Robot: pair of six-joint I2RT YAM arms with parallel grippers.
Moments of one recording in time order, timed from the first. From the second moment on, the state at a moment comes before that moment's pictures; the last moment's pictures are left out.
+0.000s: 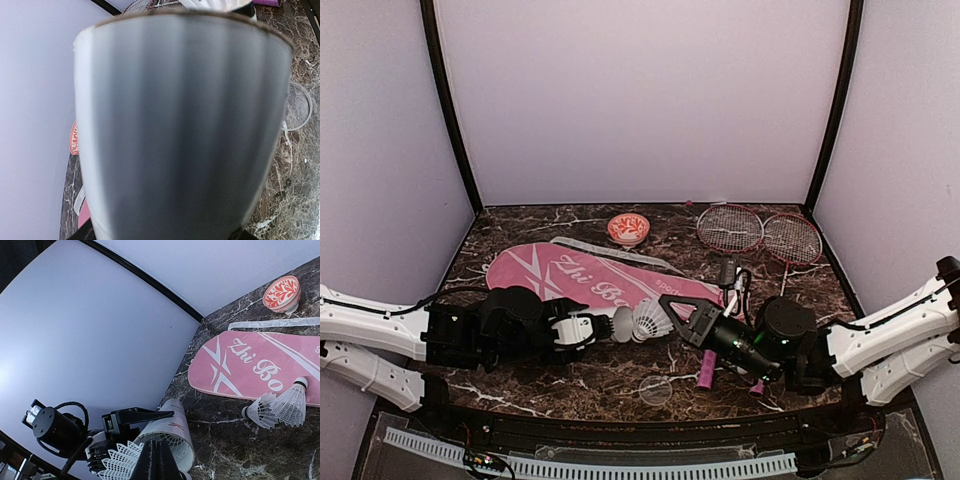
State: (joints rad) left arm -1.23 1.10 0.61 -0.09 -0.40 0.59; right arm 1.38 1.29 0.51 0.82 0.46 0.91
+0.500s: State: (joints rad) left arm -1.23 1.10 0.61 -0.10 -0.40 0.59; right arm 1.41 1.37 0.51 0.82 0.48 0.92
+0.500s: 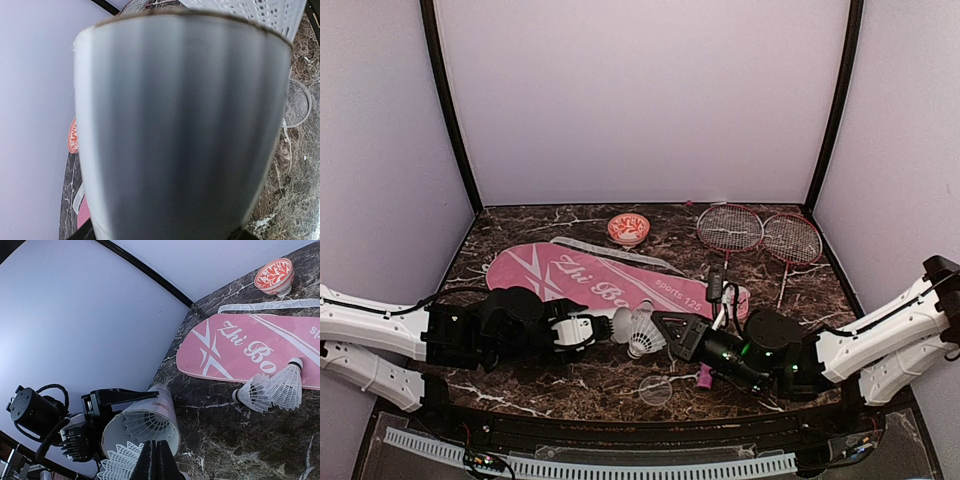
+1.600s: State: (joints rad) left arm -1.23 1.10 0.61 -0.10 -0.38 0.59; right arm 1.42 1.41 0.57 0.98 0.56 0.77
